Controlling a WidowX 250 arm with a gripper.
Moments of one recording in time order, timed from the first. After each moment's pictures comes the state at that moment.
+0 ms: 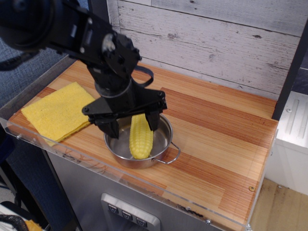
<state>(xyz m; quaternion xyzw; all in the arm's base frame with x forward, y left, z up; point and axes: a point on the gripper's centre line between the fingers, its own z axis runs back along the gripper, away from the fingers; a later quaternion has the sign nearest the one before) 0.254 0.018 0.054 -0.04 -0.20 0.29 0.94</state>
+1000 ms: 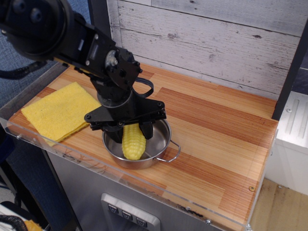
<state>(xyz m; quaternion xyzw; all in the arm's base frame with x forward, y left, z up) 0.255 0.020 0.041 -0.03 -0.20 0.27 0.94</state>
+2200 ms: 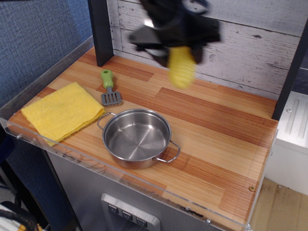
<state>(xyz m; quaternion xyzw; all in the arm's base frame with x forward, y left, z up) 0.315 -0.041 0.143 -0.06 -0.34 0.16 0.93</state>
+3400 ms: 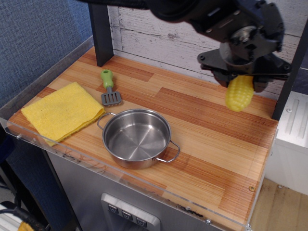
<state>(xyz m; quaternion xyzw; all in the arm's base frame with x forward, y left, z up) 0.344 -0.102 0.109 -0.04 -0.36 0.05 0.93</state>
